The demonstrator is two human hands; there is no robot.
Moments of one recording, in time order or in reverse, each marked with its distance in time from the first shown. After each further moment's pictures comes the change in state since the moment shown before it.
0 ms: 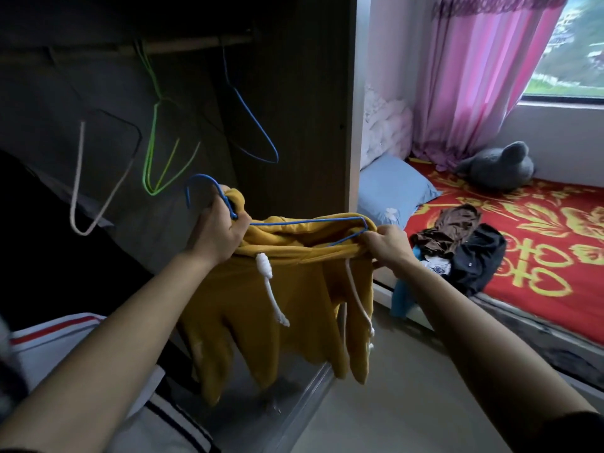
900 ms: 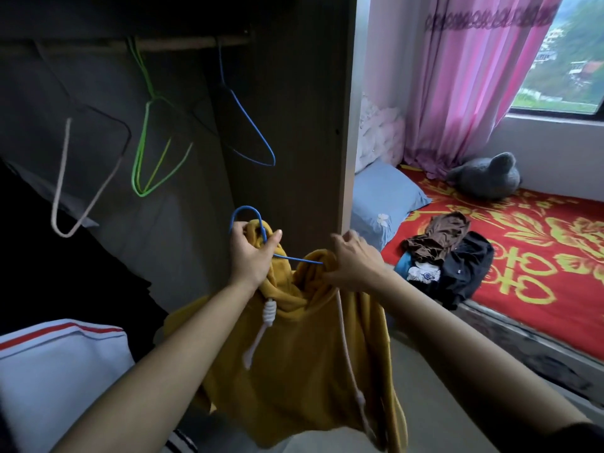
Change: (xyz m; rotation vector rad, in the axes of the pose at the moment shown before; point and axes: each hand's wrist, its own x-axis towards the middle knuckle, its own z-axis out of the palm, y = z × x) left_hand -0.034 0.035 0.076 -0.414 0.168 -0.529; right_hand -0.010 -0.015 0.034 -0.856 -0.158 -0.408
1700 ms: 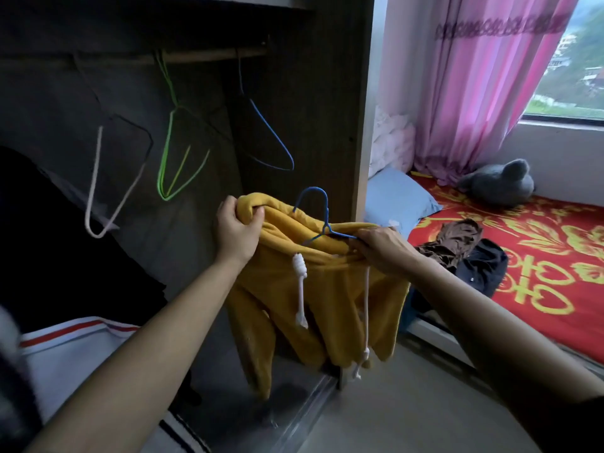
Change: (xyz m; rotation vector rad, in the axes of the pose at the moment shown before) left_hand 0.034 0.034 -0.050 0.140 0.022 0.166; right_hand 0.018 0.036 -0.021 -0.011 0.161 -0.270
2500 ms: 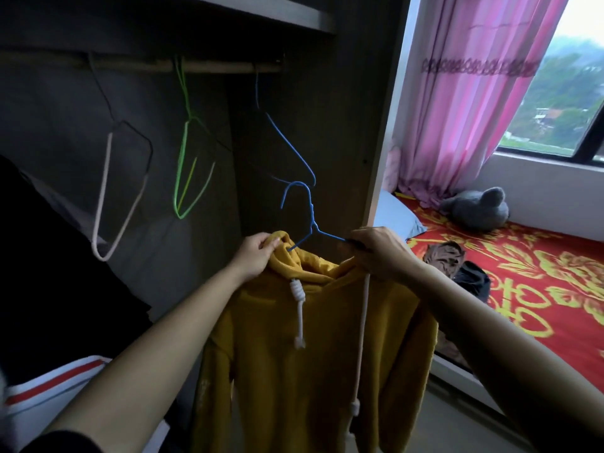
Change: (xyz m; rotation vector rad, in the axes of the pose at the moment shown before) left_hand 0.057 -0.068 0.010 -0.045 -0.559 -0.208; right_hand 0.044 -0.060 -0.033 0.053 0.075 0.012
